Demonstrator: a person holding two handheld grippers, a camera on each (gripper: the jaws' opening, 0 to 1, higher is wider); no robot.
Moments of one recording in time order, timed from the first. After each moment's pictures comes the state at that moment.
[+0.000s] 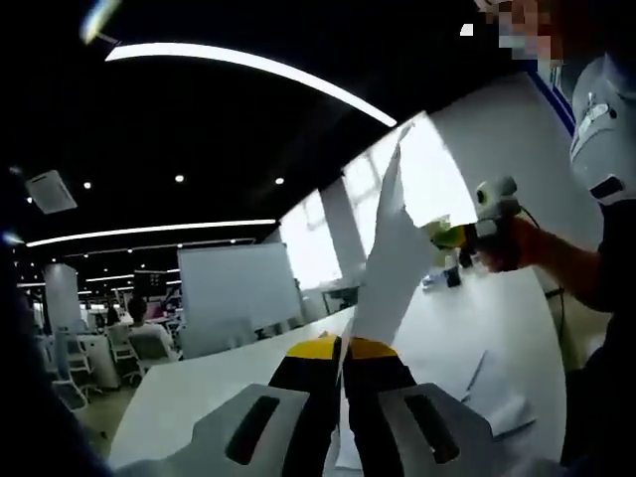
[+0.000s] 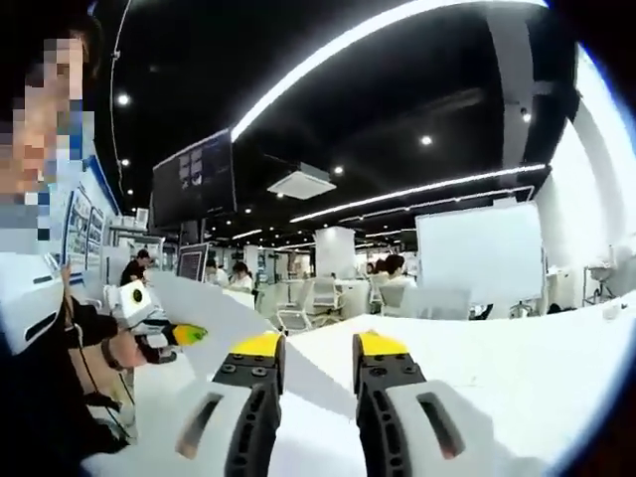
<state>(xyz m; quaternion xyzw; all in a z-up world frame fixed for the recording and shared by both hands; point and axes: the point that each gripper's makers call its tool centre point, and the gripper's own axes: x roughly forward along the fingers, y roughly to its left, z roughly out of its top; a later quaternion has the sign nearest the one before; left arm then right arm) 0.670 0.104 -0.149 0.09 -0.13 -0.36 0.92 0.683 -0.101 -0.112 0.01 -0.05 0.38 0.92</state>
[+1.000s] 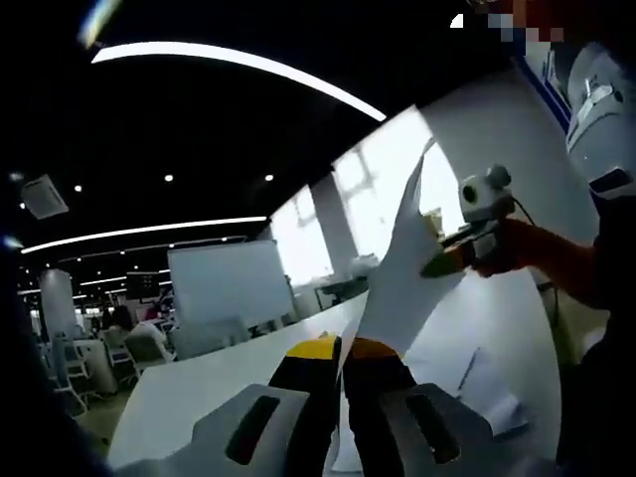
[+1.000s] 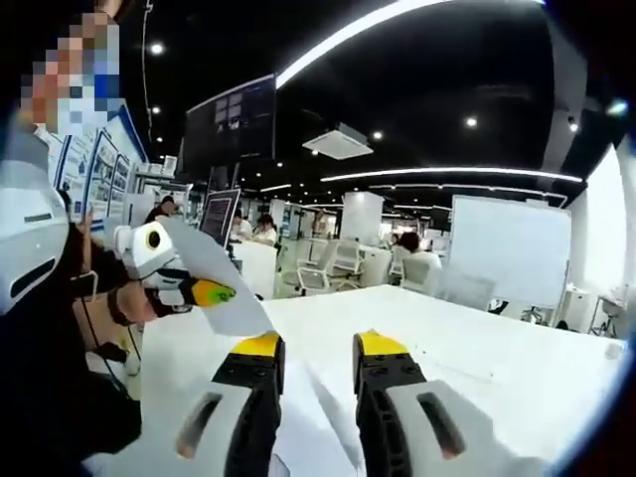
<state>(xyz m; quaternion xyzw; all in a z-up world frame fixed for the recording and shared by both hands) 0.667 0.085 -0.152 0.10 -0.12 -0.38 0.91 0.674 -0.053 -0.147 -0.07 0.01 0.43 0.90</state>
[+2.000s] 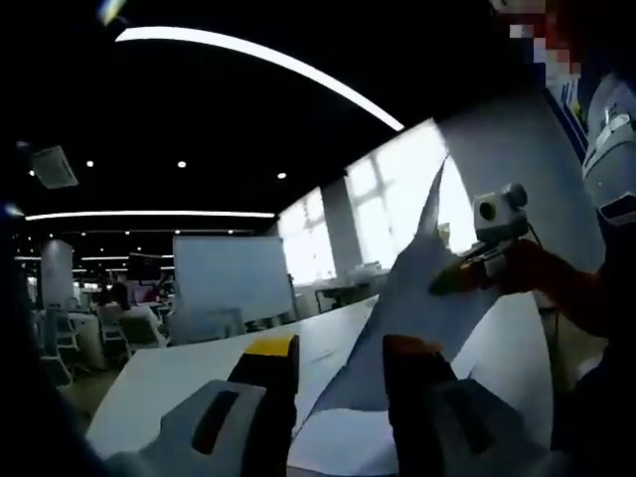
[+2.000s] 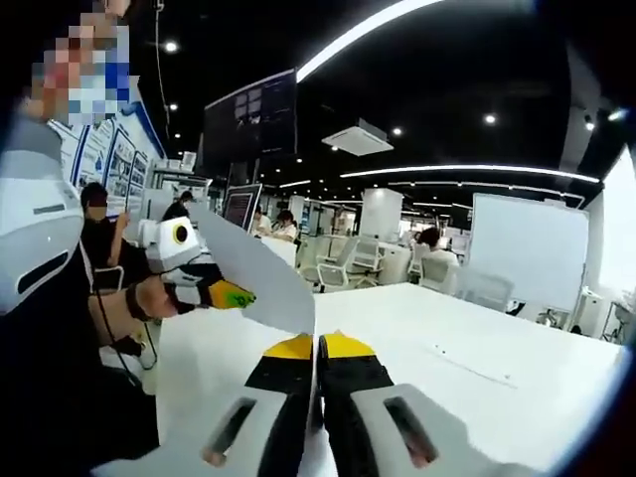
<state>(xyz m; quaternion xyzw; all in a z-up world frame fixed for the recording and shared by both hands) 0.676 0.096 -0.153 0.04 -0.12 -0.36 0.92 0.658 -0.041 -0.151 -0.07 0.01 0.47 0.88</state>
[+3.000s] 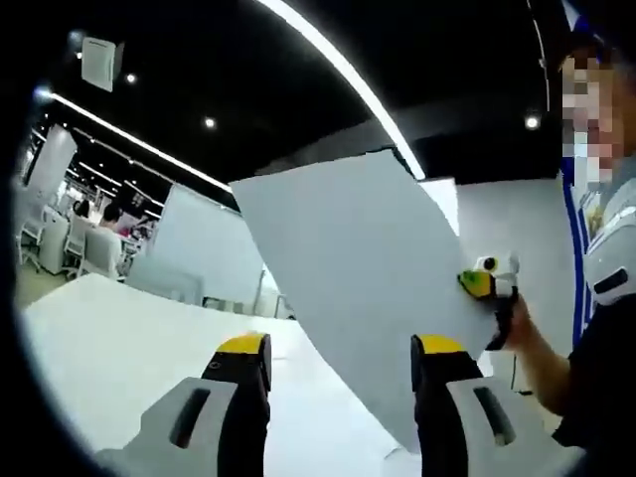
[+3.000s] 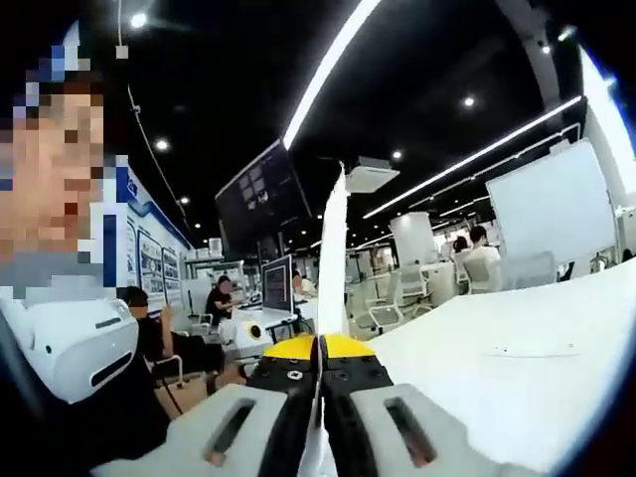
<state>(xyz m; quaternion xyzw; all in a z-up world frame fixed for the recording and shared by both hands) 0.695 0.086 -0.166 -0.16 -0.09 -0.43 0.88 0.634 -0.048 -0.105 0.12 -0.02 0.54 0.83</state>
